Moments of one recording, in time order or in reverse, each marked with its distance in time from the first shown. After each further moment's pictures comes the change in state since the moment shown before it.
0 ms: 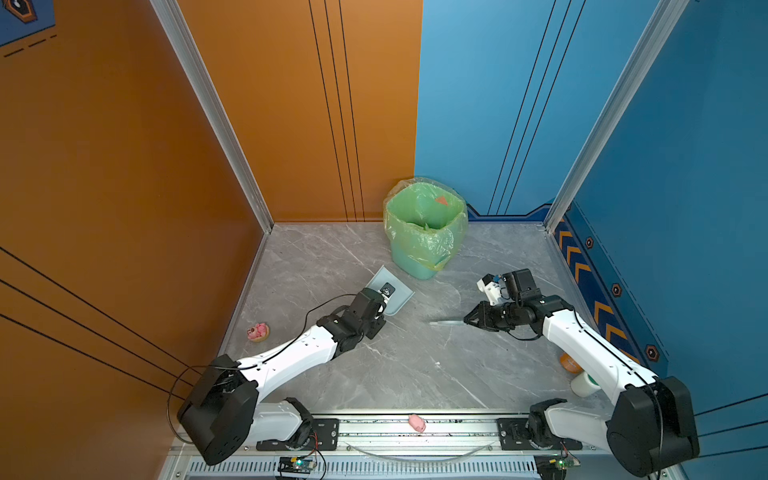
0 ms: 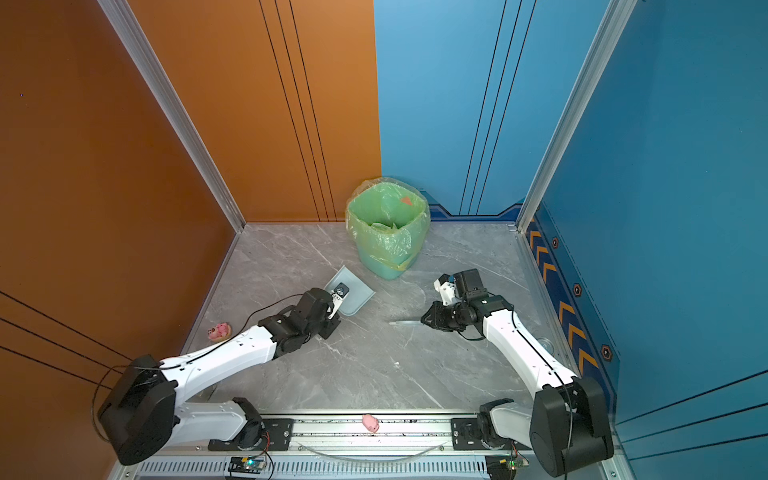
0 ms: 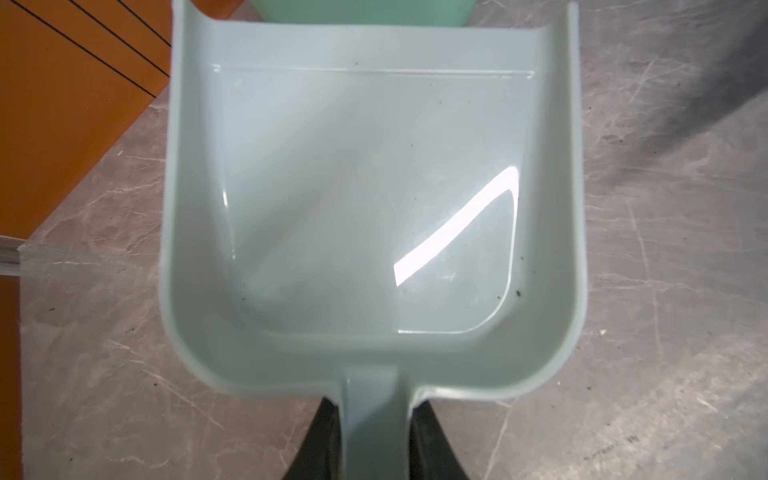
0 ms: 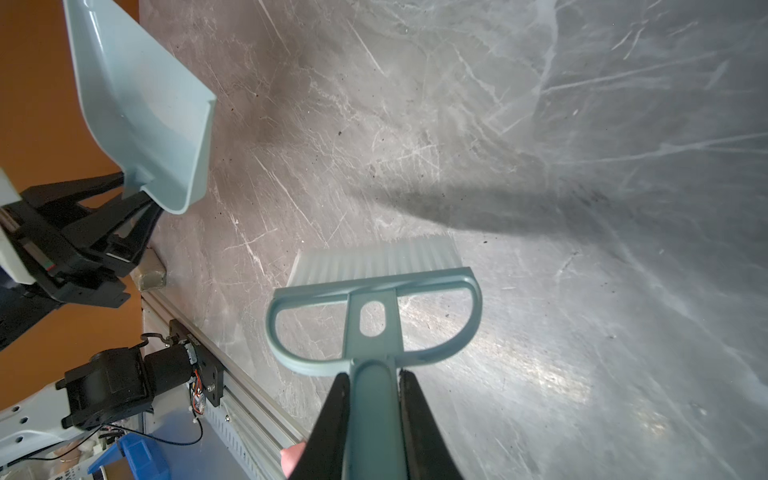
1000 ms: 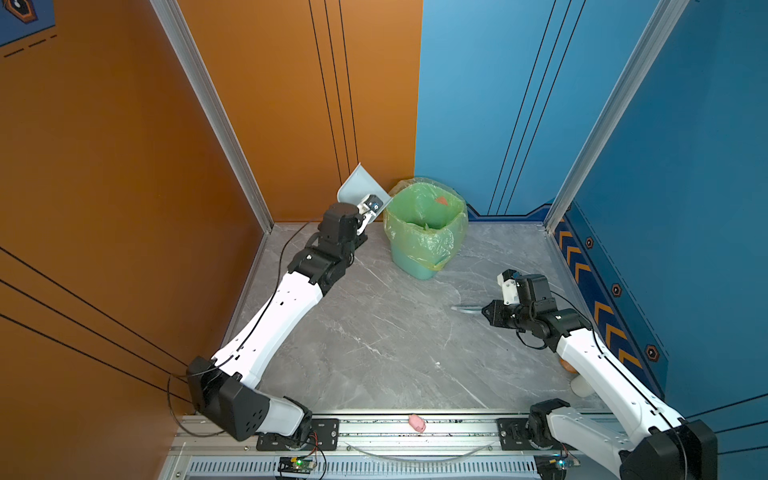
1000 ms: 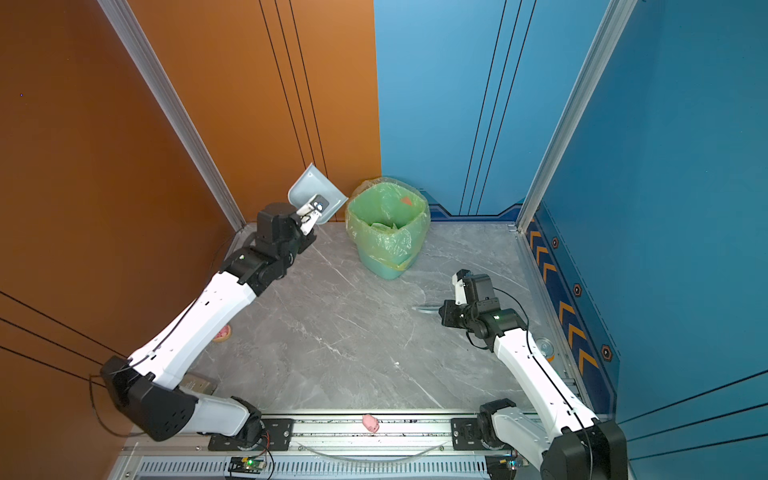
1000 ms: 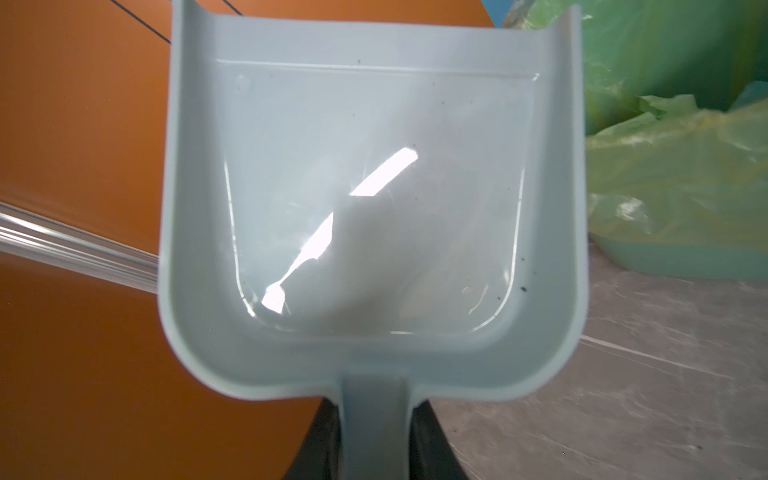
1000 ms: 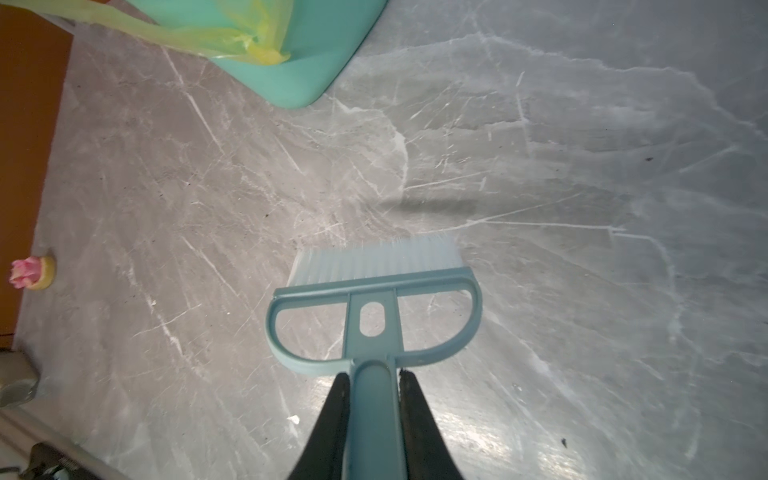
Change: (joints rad) left arm 0.234 0.033 0.652 -0.191 -0.209 0.429; right arm -0.006 -0.183 -0.048 0.045 0.286 0.009
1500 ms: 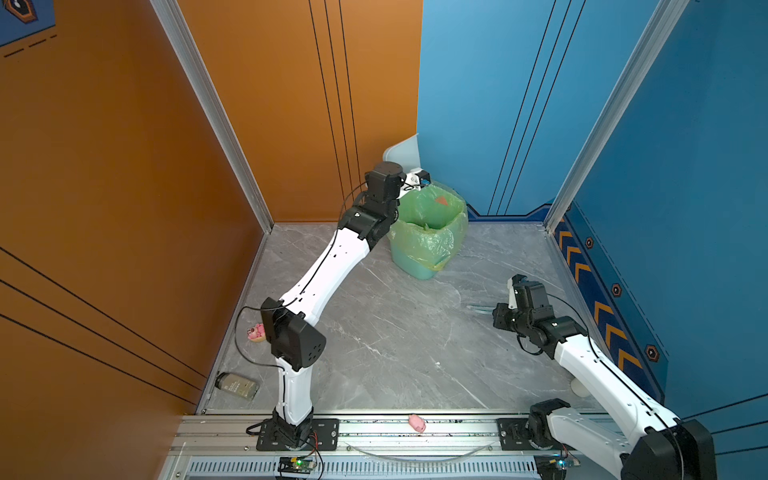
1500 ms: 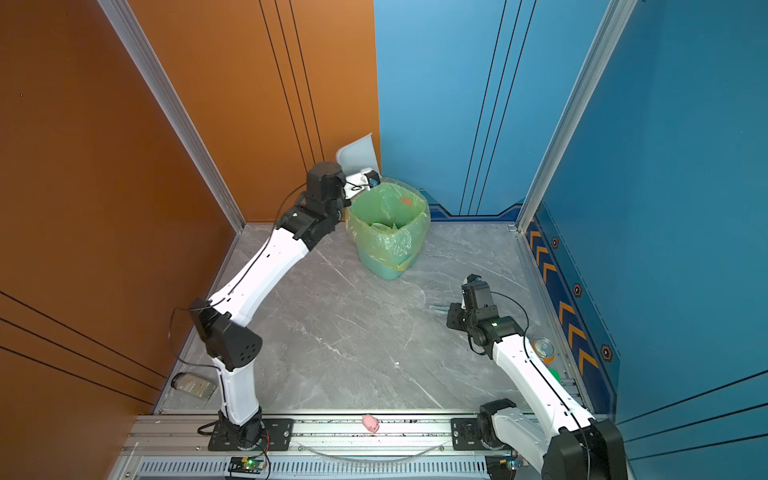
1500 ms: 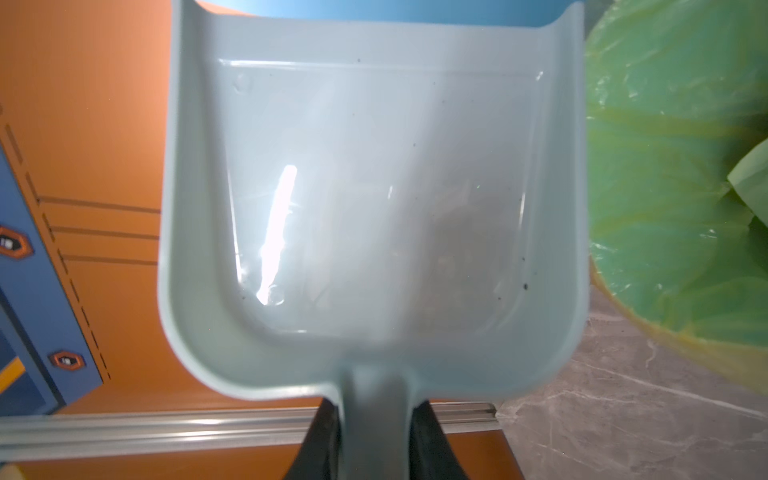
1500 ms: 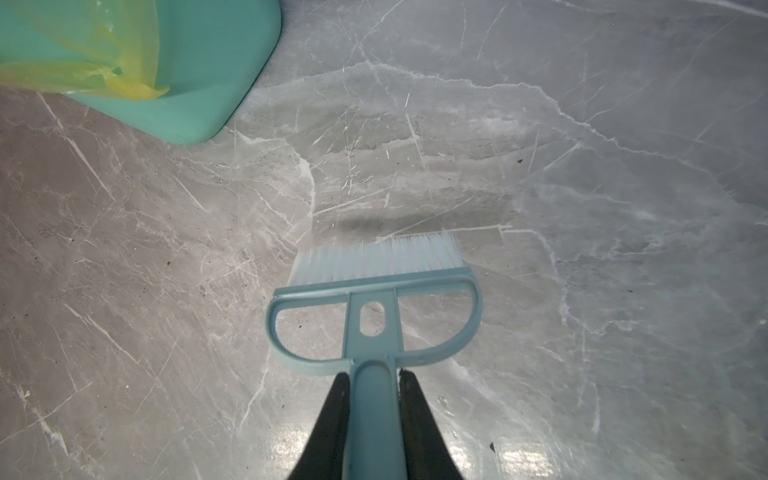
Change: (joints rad) left arm -0.064 0.499 0.729 0.029 -0.097 0.567; right arm 0.001 -0.028 -0.100 0.076 0.249 0.053
